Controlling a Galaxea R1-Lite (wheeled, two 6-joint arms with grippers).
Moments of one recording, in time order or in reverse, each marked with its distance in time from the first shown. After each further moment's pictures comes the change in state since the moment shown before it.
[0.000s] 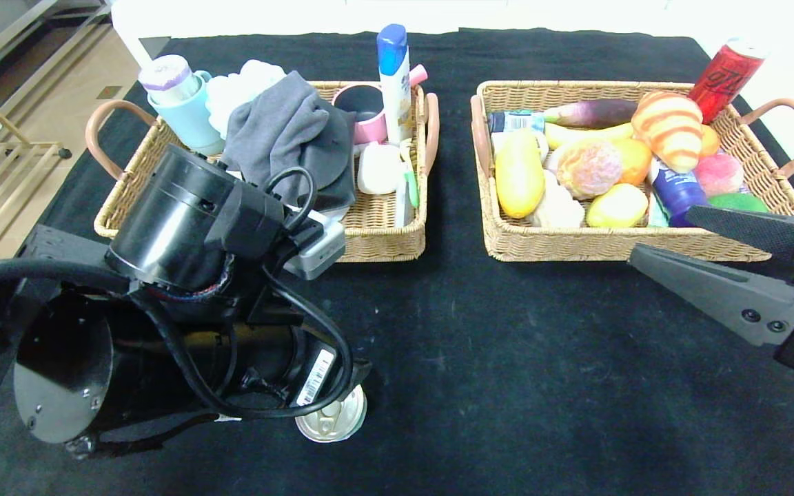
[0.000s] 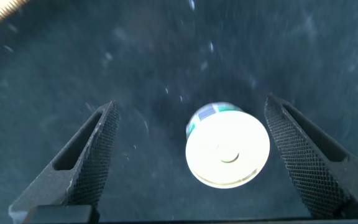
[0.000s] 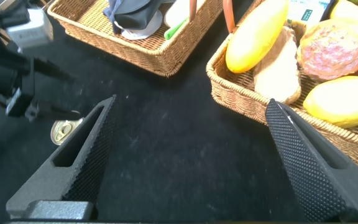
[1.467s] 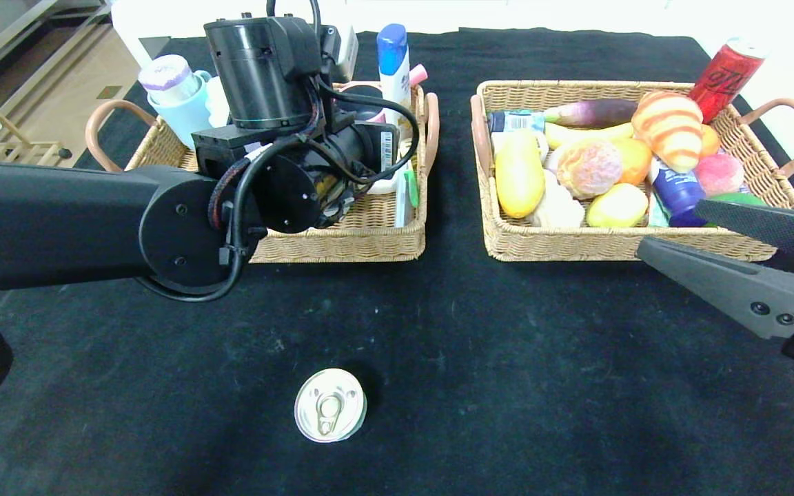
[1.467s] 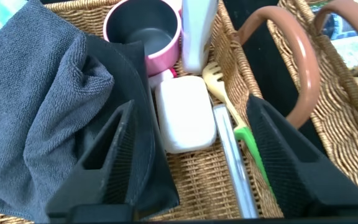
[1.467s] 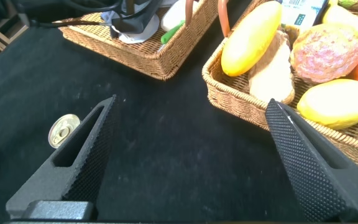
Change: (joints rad) left arm 0.162 0.358 -0.370 -0.816 0.102 0.161; right arm -0.012 -0.007 -0.005 -0.002 0.001 0.000
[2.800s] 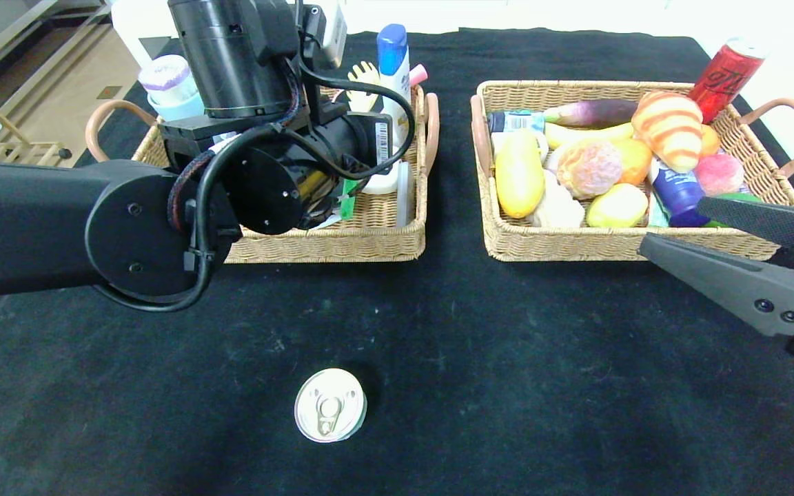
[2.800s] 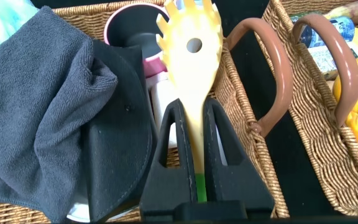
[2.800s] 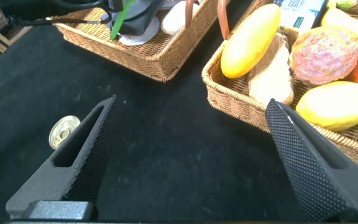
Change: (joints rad) left arm -0.023 -0.056 0.043 -0.001 0.000 -0.022; right arm -0.001 -0.003 -0.003 0.000 0.000 0.000
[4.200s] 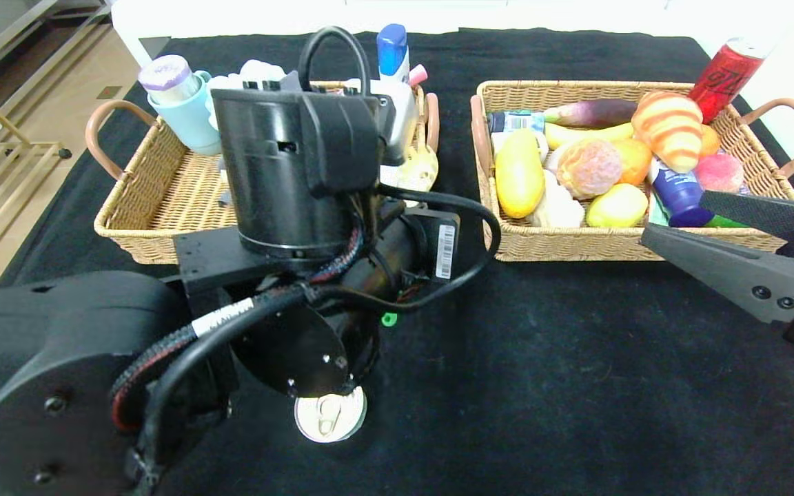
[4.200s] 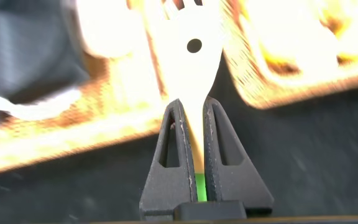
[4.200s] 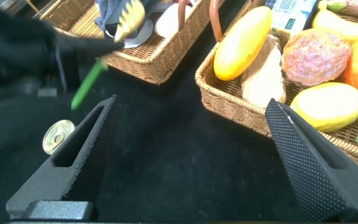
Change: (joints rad) left arm -0.271 -0.123 0.292 -0.008 0.195 -0.102; right arm -0.018 0.008 -0.015 0.002 -0.001 0.004
